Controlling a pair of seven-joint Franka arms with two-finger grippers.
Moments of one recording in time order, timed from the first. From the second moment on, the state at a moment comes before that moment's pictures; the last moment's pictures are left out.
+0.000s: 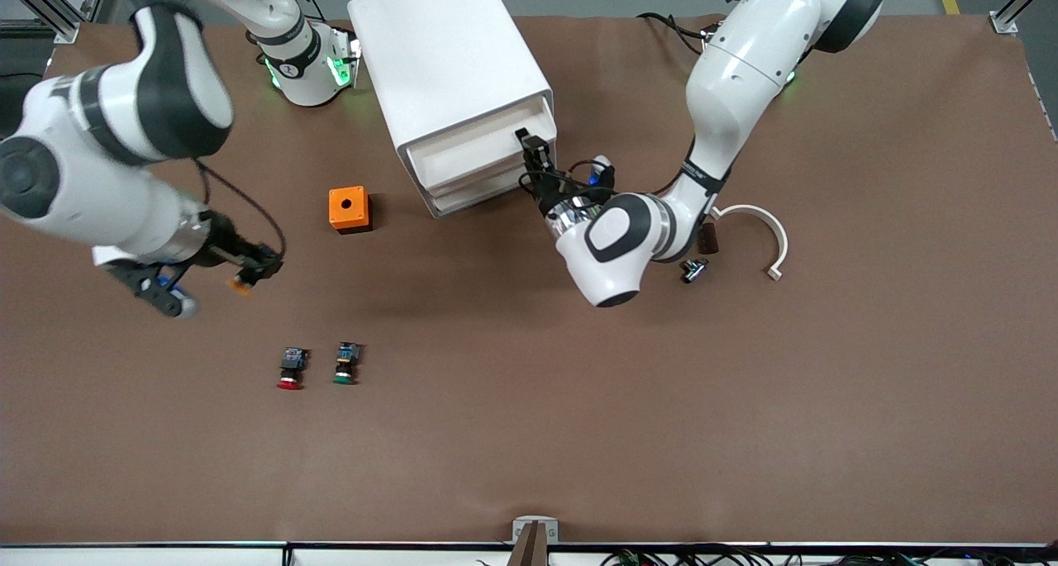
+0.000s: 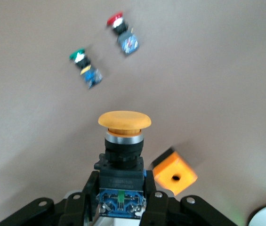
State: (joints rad) left arm -0.50 0.84 -0.14 -1.41 -1.08 1.30 -2.37; right arm 0.28 0.17 -0.06 -1.71 0.13 1.75 0.84
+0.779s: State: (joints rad) left arm -0.36 0.84 -0.13 -1.40 -1.08 1.31 -2.37; right arm 0.71 0.15 -0.05 -1.75 0.18 1.95 1.55
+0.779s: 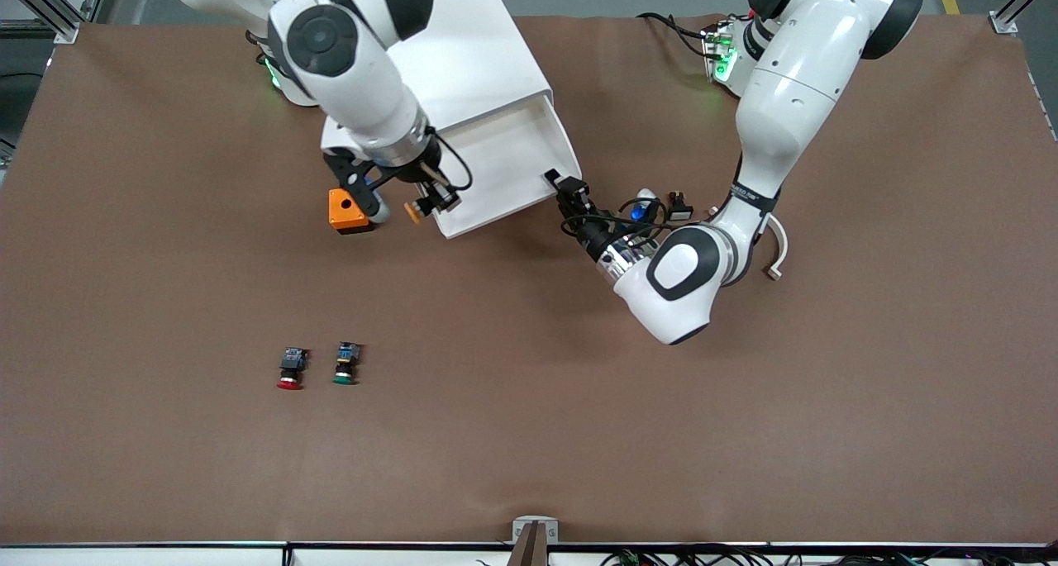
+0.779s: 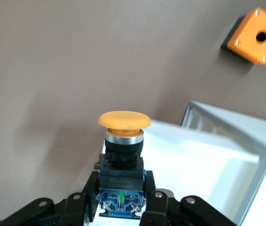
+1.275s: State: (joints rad) left arm -0.35 0.84 -0.13 -1.36 -1.11 1.31 -2.19; right arm 0.85 0.24 -0.05 -1.77 0.18 2.09 1.77
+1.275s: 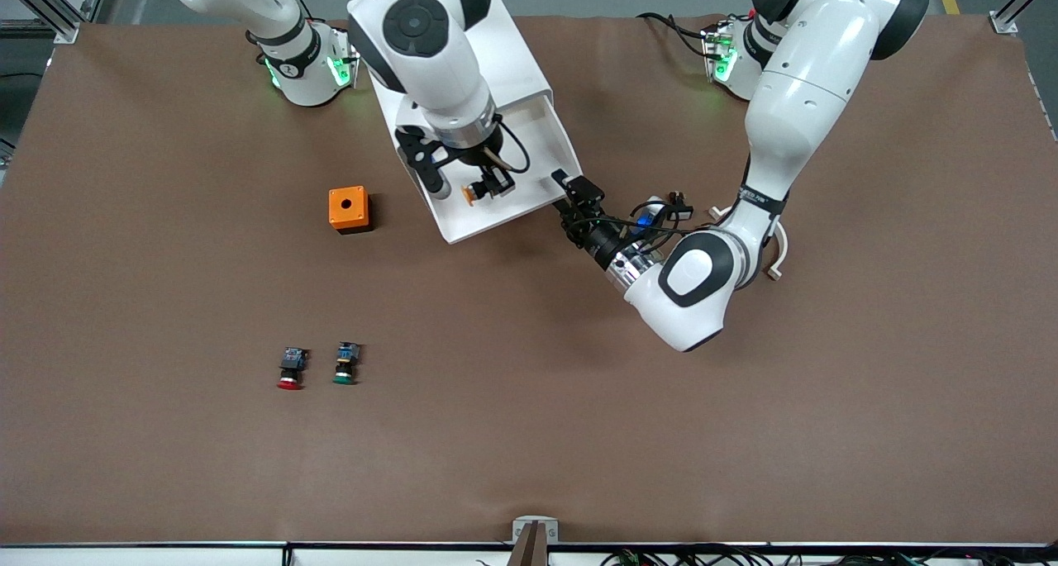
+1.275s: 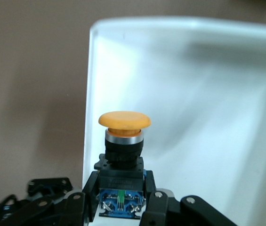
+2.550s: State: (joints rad) left arm -0.45 0.70 -0.02 -1.18 -0.63 1.61 -1.16; right arm 0.89 0.27 -0.08 -1.72 0.17 2.09 1.85
